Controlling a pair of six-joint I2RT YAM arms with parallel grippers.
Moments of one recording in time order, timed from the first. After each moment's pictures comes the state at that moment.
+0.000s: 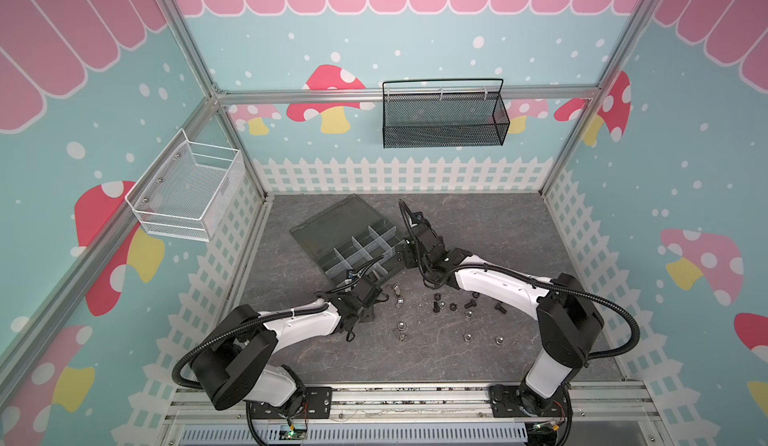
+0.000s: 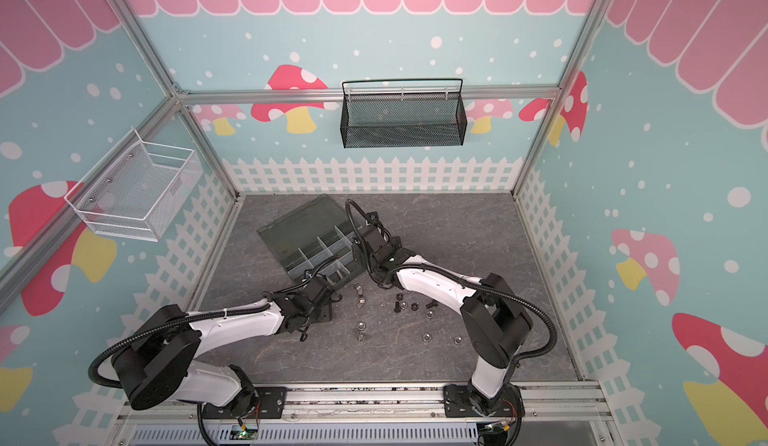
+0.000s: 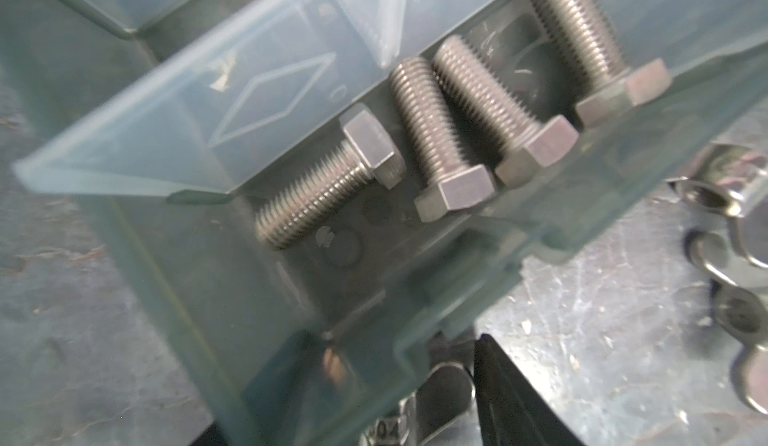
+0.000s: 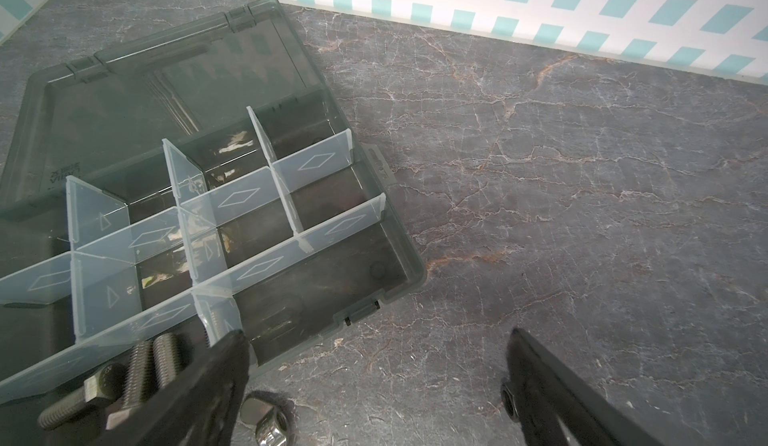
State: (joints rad) left arm -0.73 1.44 0.62 -0.34 -0.29 -0.77; right arm 0.79 1.72 1.24 -0.26 0.43 0.37
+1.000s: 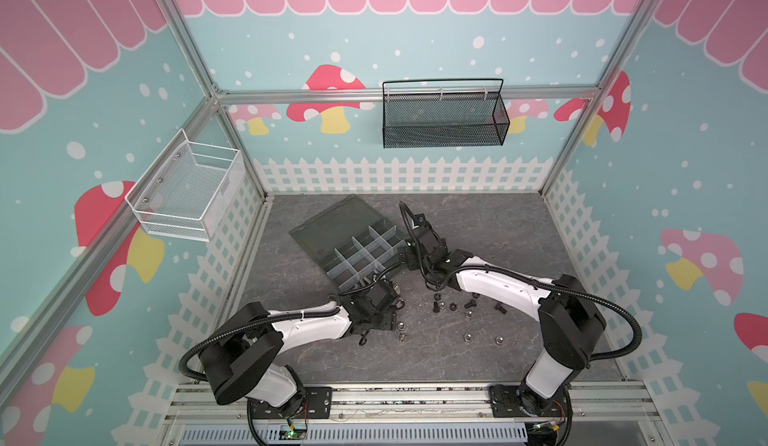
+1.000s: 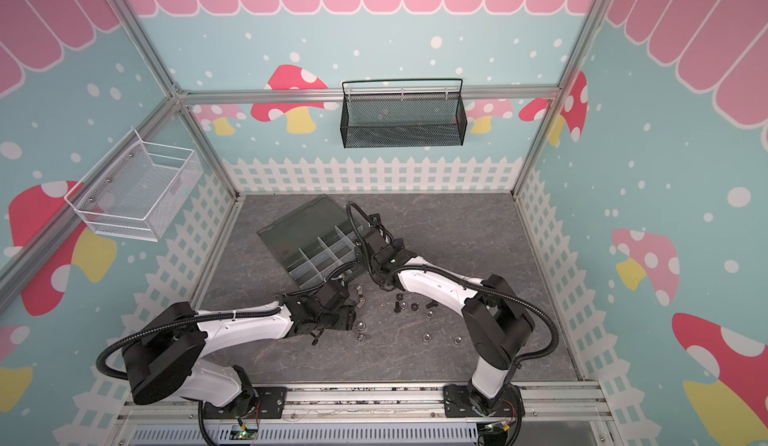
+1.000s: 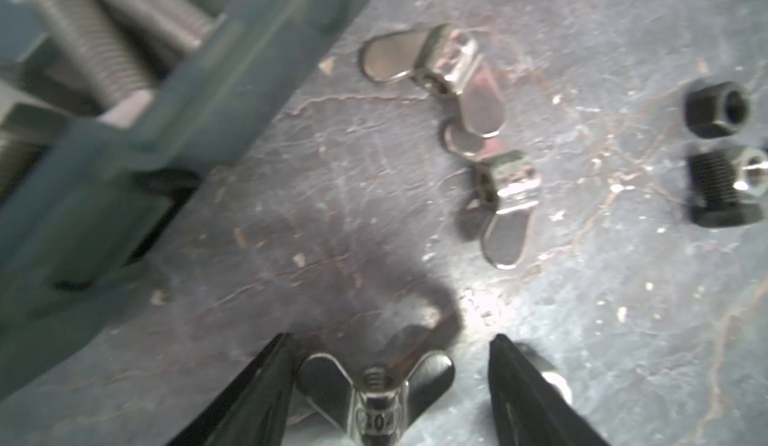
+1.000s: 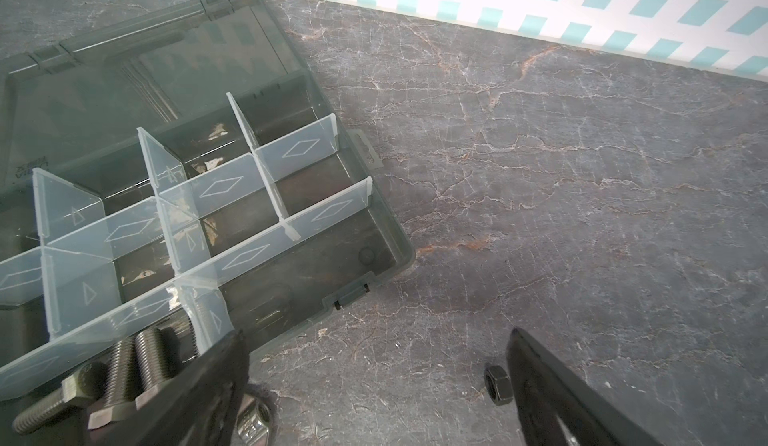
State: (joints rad) left arm -0.86 1.49 0.68 -0.27 -0.12 -0.68; right arm 0.79 1.70 1.22 -0.28 0.46 0.37
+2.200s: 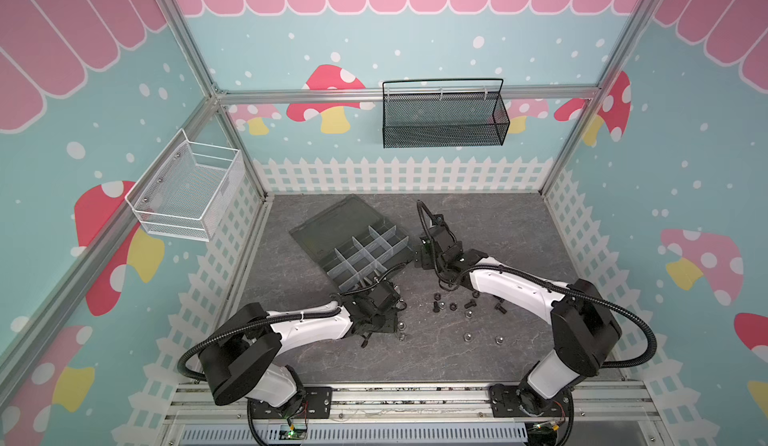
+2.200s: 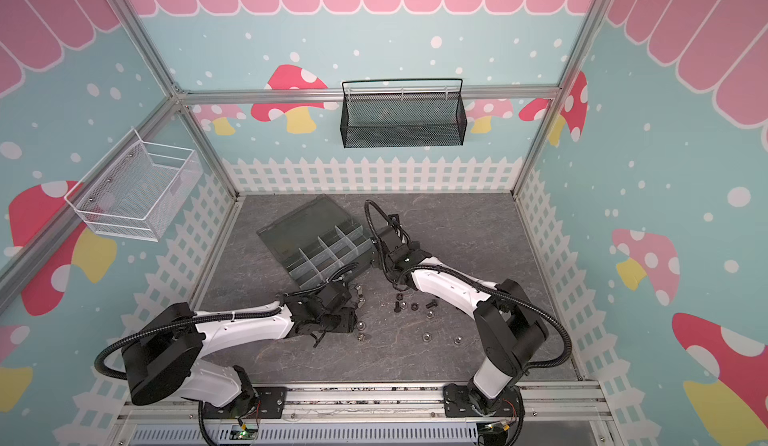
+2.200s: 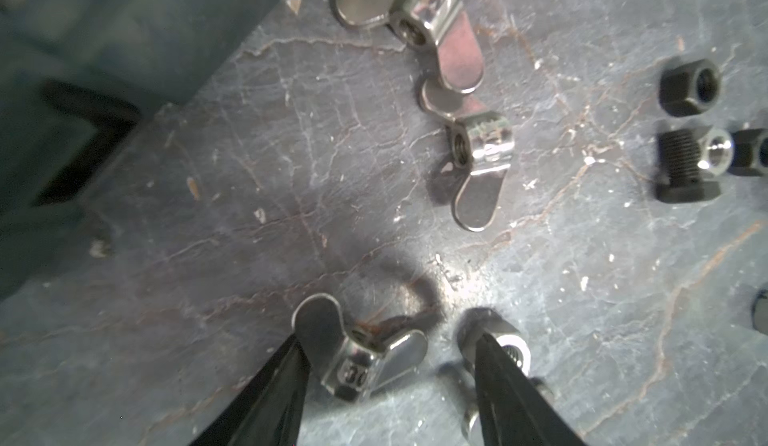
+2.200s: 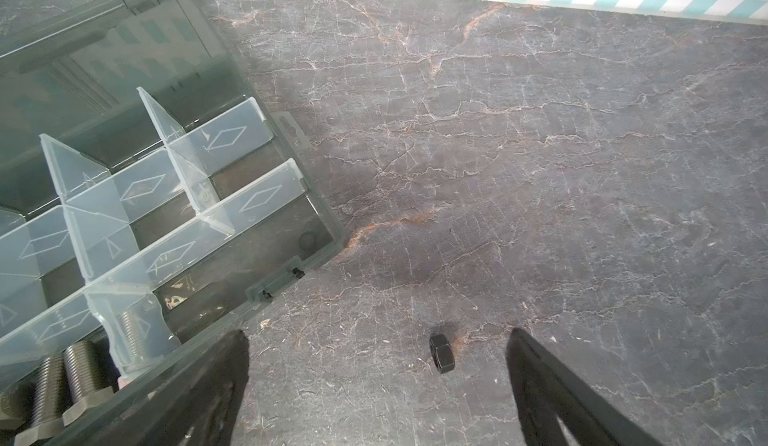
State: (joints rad) left arm -0.88 1.49 0.71 -0.33 -0.07 -0.79; right arm 0.71 1.63 1.13 -0.31 0.44 0.43
